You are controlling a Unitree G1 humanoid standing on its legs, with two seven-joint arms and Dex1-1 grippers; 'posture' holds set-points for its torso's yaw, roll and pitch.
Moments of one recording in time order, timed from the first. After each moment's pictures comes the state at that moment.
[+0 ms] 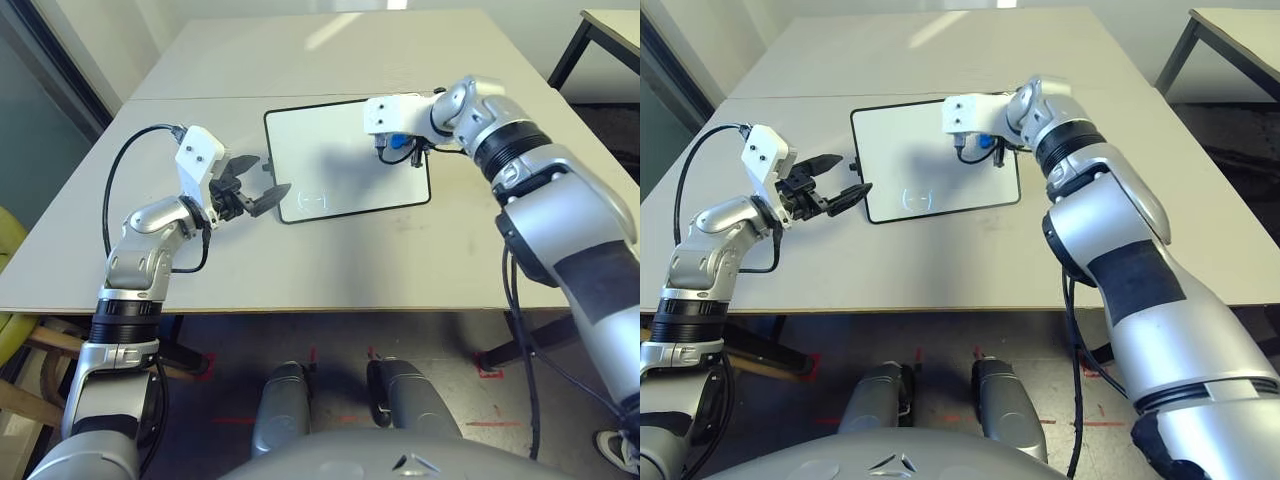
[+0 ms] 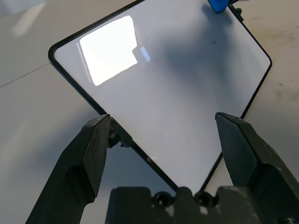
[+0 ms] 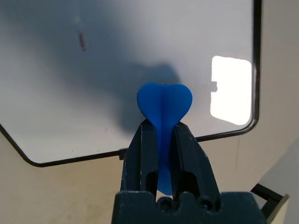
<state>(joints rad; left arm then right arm) -0.45 0.57 0.06 0.09 -0.33 0.35 -0.79 -1.49 -0.32 0.46 1.34 -0.56 0.11 0.92</state>
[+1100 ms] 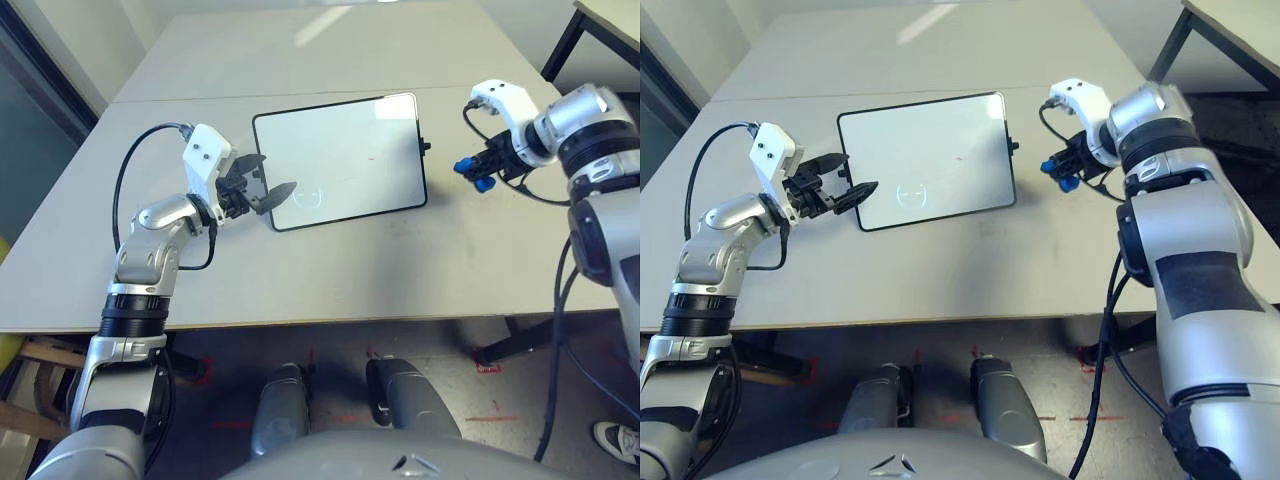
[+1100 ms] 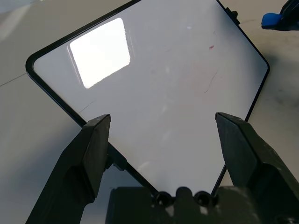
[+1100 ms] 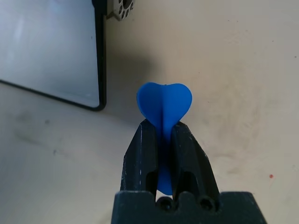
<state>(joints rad) -0.46 0.54 0.05 0.10 -0.31 0.33 -0.79 -1.34 -0.49 0.14 1.27 -0.25 0.88 0.98</state>
